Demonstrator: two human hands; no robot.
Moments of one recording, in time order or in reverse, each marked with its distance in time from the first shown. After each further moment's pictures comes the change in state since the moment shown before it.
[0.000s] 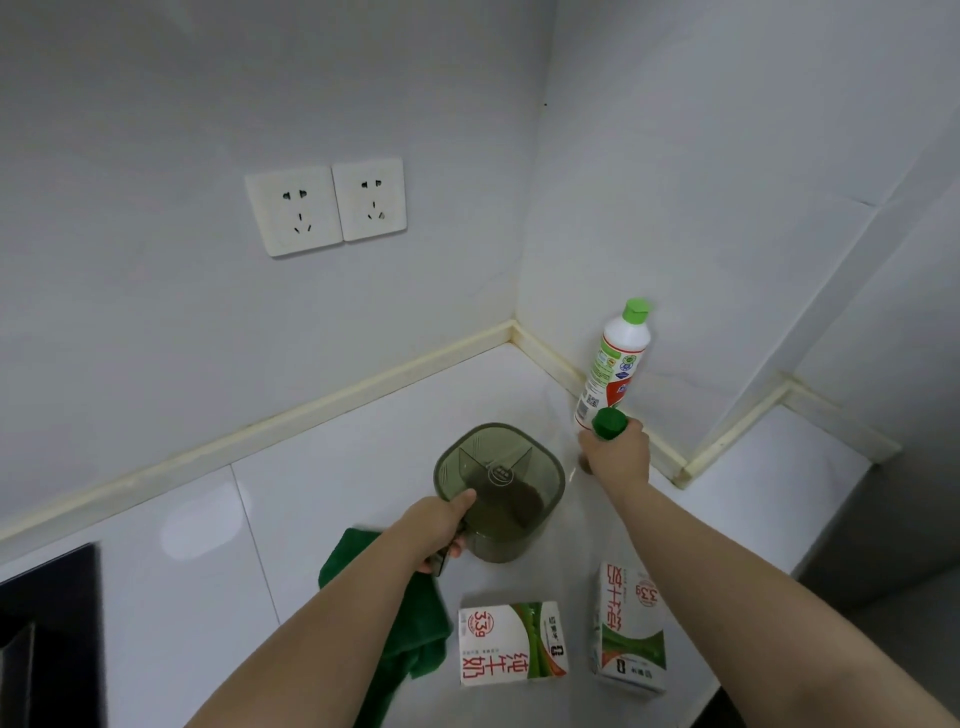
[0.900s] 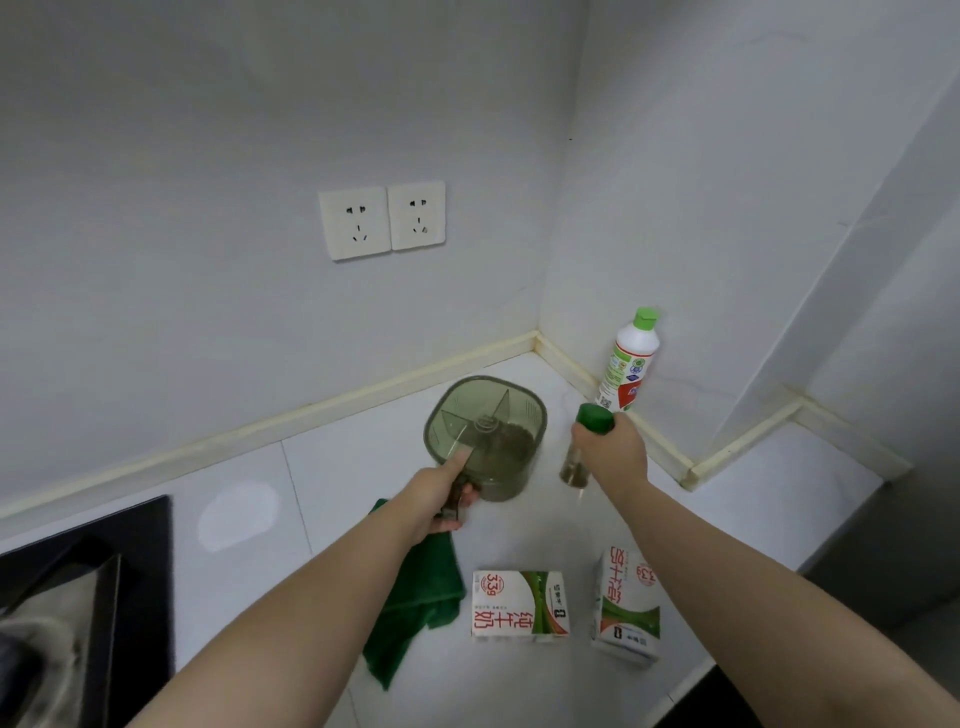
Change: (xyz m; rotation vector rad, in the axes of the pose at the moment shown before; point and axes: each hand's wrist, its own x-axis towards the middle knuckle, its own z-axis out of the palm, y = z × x) left_hand -0.050 0.000 -0.013 -0.640 0.050 0.069; right_hand -0.055 -0.021 -0.014 -0.019 -0.127 -0.142
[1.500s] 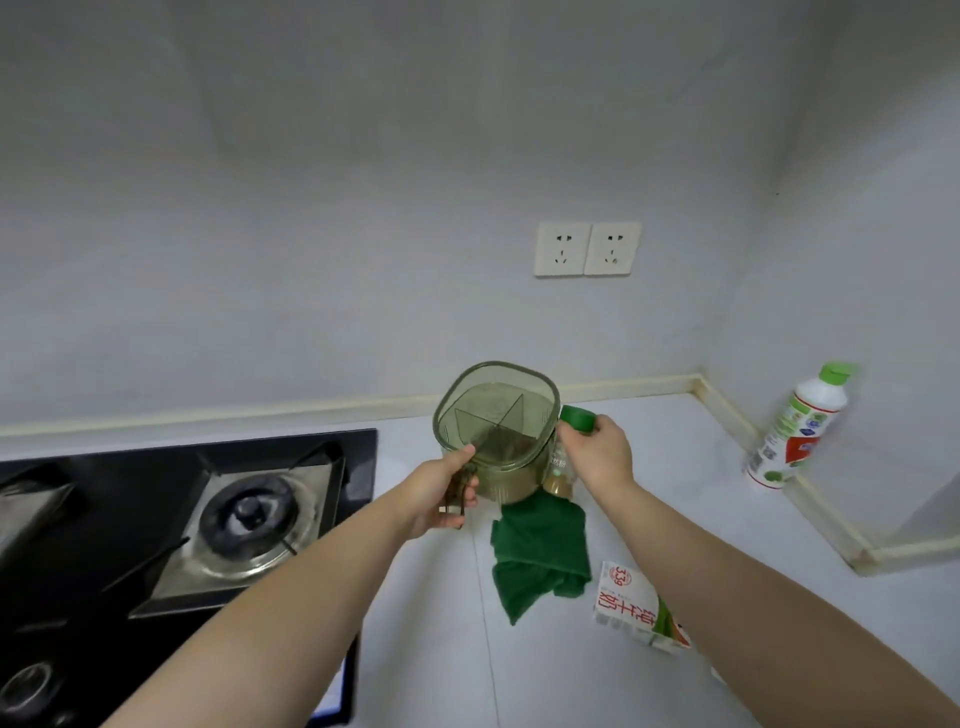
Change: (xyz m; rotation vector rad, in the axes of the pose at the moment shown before) left_hand -0.131 -0.041 -0.121 -0.168 0.181 0.113; right_hand -0.129 -0.081 0.089 0.091 -0.366 -0.280
